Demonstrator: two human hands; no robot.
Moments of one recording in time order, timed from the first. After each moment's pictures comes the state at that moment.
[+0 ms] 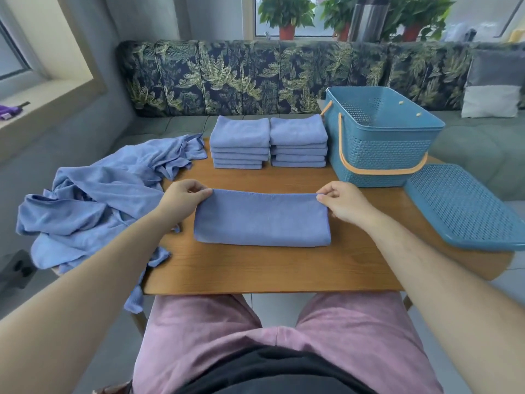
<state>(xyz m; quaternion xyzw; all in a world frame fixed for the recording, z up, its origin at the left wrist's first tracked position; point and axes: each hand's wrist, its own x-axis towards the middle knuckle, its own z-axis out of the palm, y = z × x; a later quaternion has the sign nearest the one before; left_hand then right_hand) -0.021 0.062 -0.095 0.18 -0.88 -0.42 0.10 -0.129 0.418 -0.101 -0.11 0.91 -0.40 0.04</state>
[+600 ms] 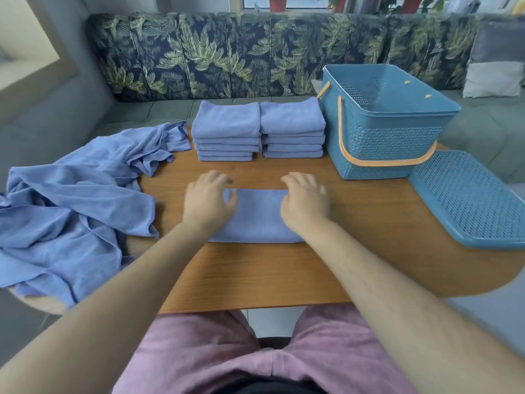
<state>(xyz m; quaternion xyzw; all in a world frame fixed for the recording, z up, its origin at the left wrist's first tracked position) -0.076 0.130 -0.140 0.06 -0.96 -0.14 0.24 -0.120 0.338 -0.126 -0.16 0.97 -0.16 -0.09</state>
